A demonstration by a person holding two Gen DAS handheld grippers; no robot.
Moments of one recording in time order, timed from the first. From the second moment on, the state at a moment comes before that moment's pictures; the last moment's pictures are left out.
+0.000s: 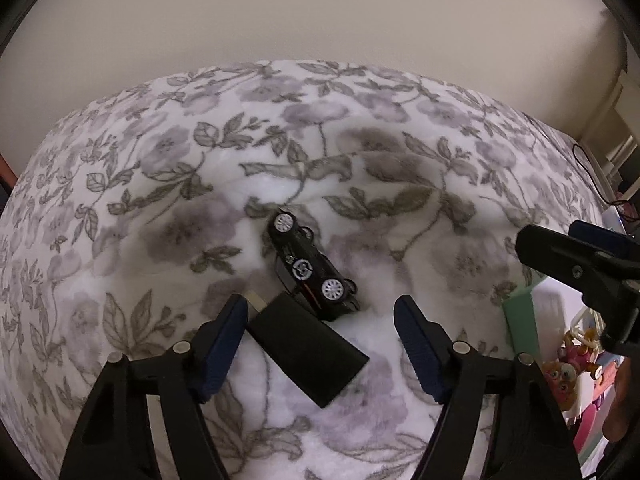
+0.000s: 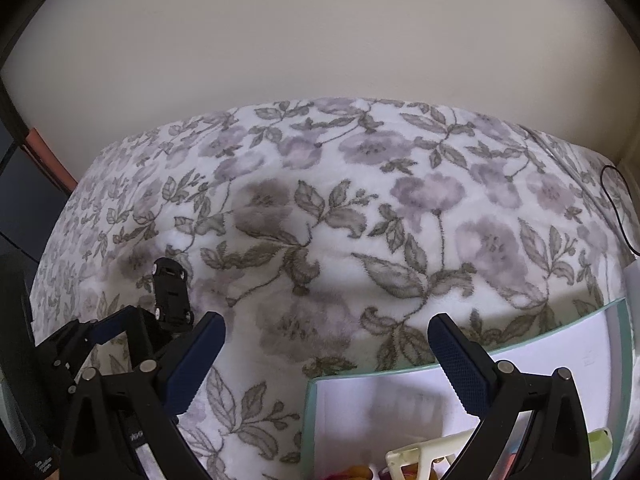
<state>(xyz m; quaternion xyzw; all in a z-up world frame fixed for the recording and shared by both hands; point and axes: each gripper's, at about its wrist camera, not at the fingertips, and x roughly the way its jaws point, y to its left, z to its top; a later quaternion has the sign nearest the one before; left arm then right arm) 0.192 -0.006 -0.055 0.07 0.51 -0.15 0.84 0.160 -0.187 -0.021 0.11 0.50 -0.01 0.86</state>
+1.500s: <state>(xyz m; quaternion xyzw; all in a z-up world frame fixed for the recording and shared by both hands) 0.194 0.112 -0.061 -0.12 0.52 -0.07 0.84 0.195 -0.076 -0.044 0.02 0.51 0.11 0.85</state>
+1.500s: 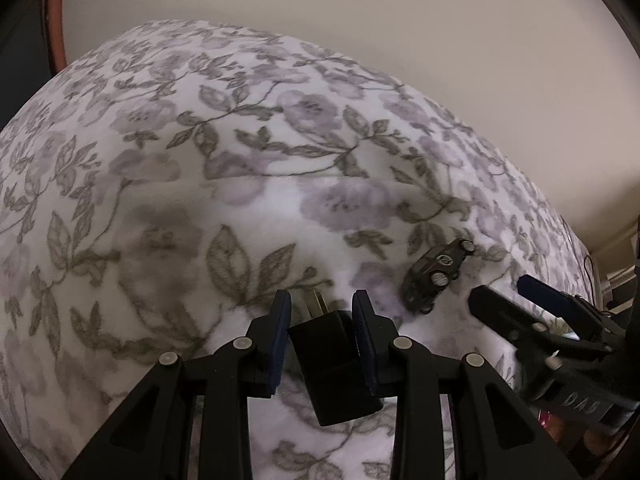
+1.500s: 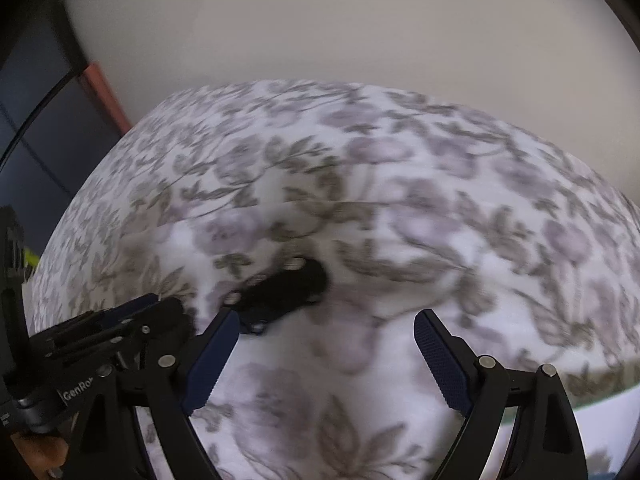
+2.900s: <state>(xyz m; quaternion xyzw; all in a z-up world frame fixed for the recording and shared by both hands) 0.160 0.105 -0.065 -0.06 0.55 -0.10 0.83 0.237 -0.036 -0.068 0.07 0.51 0.12 0.85</state>
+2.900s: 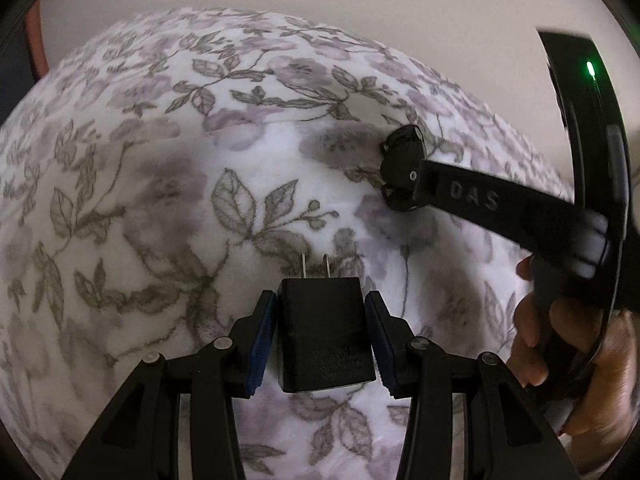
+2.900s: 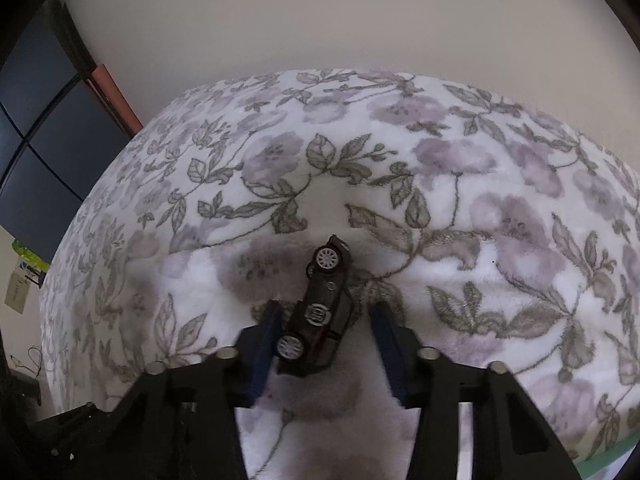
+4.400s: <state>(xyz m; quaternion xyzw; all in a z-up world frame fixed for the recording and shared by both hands) 0.050 0.001 0.068 0.01 0.52 -0.16 0.84 0.003 -0.179 0.039 0.18 0.49 0.02 0.85</state>
